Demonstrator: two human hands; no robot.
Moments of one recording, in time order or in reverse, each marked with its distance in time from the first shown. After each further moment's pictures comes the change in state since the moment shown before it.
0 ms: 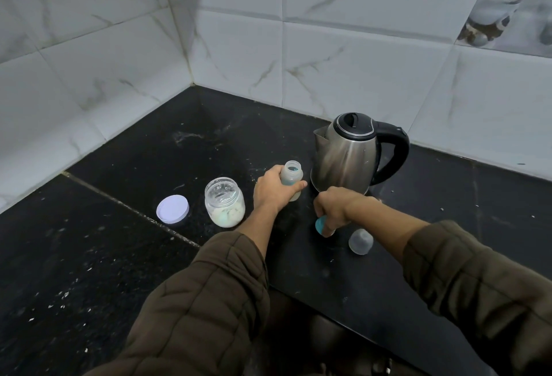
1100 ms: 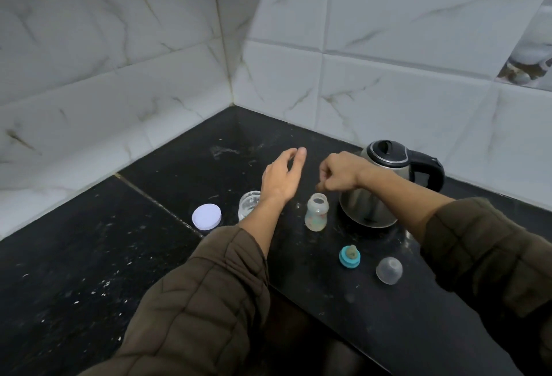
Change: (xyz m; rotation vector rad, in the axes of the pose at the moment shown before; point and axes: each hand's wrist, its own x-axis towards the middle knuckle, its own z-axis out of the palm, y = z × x) left_hand -0.004 0.029 -0.083 -0.152 0.144 0.108; right_hand 0.001 -0.026 -0.112 0.232 0.348 -0.069
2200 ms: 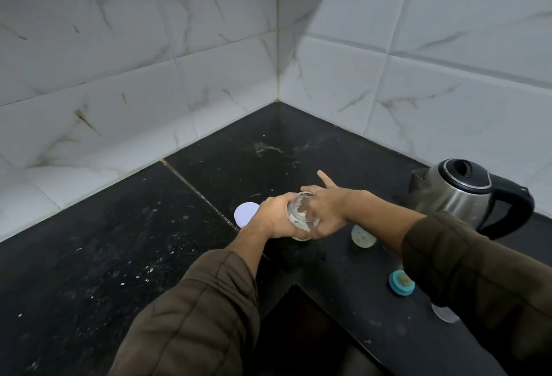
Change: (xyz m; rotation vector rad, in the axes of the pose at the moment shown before) left_hand -0.008 -0.128 -0.080 0.311 -0.282 -0.069; right_hand 0.066 -0.105 0.065 -0.546 -0.326 -0.529
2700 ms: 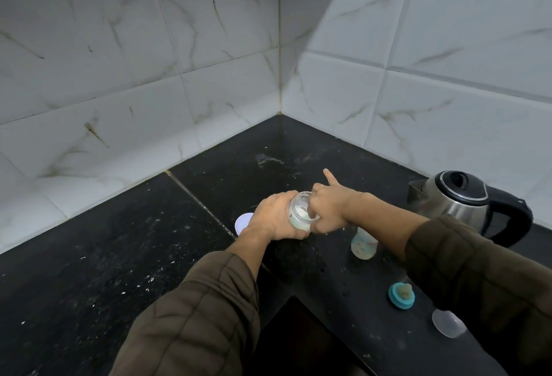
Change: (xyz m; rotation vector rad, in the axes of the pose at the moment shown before) left_hand 0.002 0.026 -0.017 0.222 0.153 0.109; right_hand -0.011 0.008 -0.016 -0.026 0.178 0.062
